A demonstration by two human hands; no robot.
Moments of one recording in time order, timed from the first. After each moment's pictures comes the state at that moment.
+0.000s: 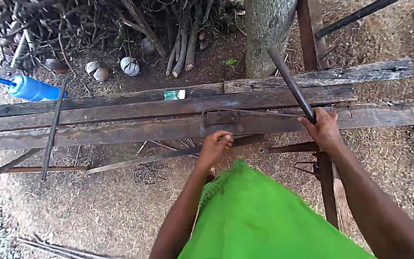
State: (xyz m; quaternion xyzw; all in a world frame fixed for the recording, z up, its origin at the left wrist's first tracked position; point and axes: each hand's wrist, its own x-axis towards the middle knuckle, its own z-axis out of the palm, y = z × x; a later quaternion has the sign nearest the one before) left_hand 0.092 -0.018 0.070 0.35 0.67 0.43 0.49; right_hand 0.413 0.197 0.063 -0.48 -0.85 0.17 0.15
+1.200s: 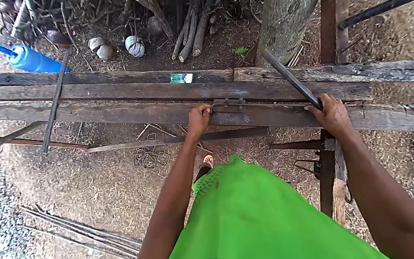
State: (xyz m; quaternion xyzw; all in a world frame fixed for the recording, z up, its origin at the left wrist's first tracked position) left_hand 0.014 0.002 0.035 0.39 0.80 0.36 0.27; right_hand 0.413 0.243 0.044 -0.43 -0.89 0.15 0.10
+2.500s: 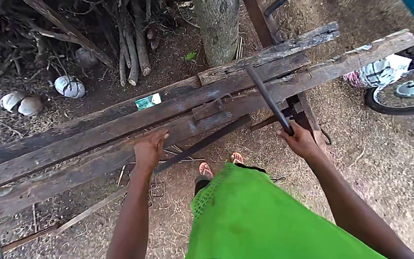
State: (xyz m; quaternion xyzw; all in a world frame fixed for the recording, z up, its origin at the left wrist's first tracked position) left_hand -0.116 -0.071 0.045 0.70 0.67 0.23 0.09; right_hand 0.389 0.015 0.086 -0.64 -0.68 0.33 0.11
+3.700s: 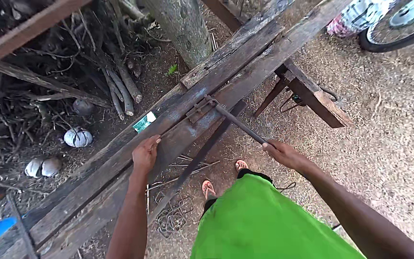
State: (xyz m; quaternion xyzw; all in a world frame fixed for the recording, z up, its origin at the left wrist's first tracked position) left_hand -0.193 -0.017 0.017 0.77 0.60 0.18 0.11; right_hand 0.328 -0.106 0.016 -0.61 -0.59 0.51 0.11
